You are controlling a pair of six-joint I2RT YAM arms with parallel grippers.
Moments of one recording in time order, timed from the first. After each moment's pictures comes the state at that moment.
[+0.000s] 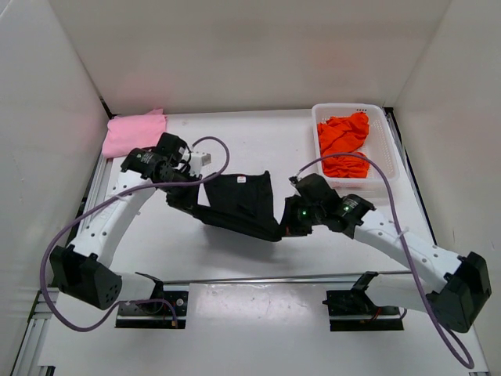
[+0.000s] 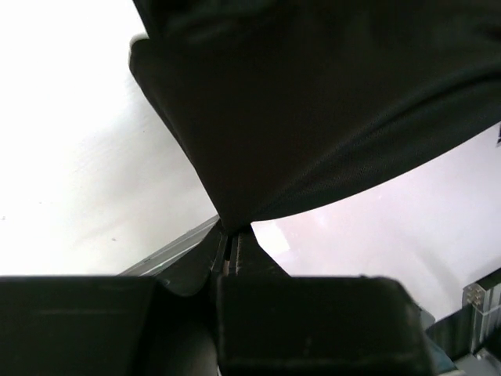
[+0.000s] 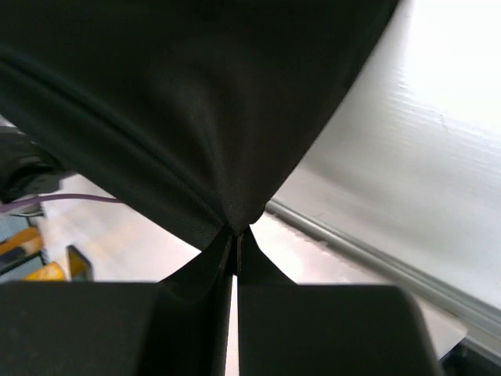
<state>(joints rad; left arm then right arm) -0.37 1.34 1.33 -1.26 0.30 -0.01 0.82 1.14 0.89 -0.66 -0.24 0.76</state>
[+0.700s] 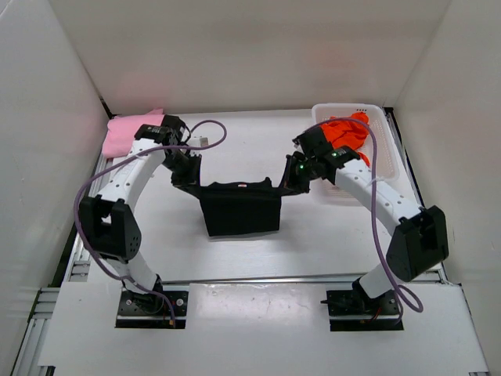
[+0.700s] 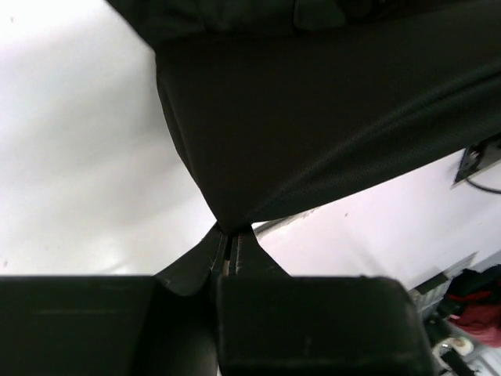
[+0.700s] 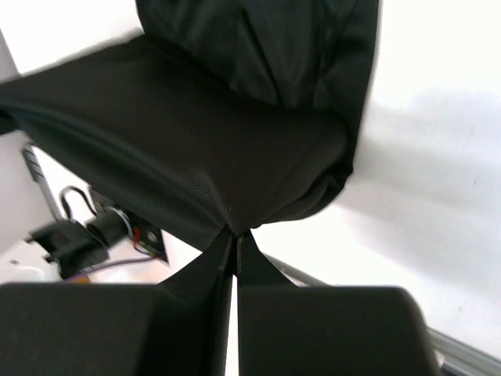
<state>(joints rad) -0.24 1.65 1.52 -1.24 0.39 -0.01 0.56 1.51 1.28 -0.77 -0.35 0.67</state>
